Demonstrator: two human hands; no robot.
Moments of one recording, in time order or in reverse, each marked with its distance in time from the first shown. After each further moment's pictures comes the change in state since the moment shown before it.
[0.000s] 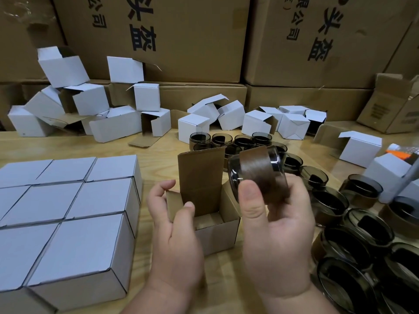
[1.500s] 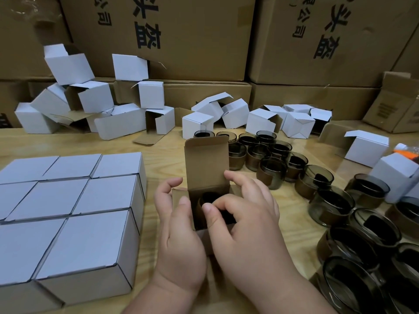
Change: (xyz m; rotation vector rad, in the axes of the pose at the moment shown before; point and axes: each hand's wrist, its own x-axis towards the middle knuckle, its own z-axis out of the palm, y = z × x) left_hand 0.005 -0.014 -0.001 -0.312 -0.093 -0.023; right_hand -0.010 0.015 0.008 -0.607 -0.448 -0.057
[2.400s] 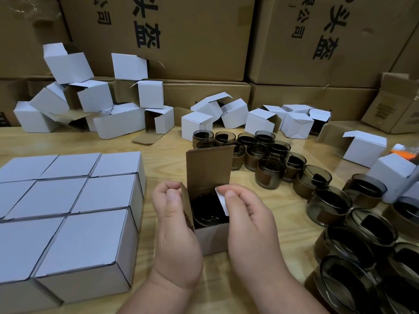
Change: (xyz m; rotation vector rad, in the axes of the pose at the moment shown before) left_hand 0.005 -0.002 0.001 0.141 0.059 0.130; right_hand 0.002 0.001 0.006 0.681 0.036 0.452
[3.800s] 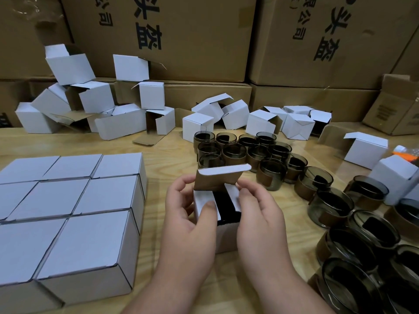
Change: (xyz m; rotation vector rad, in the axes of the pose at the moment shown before) left_hand -0.003 0.002 0.004 0.105 -0.129 -0.047; right_hand 0.010 0.001 -0.006 0.057 0.080 0.013
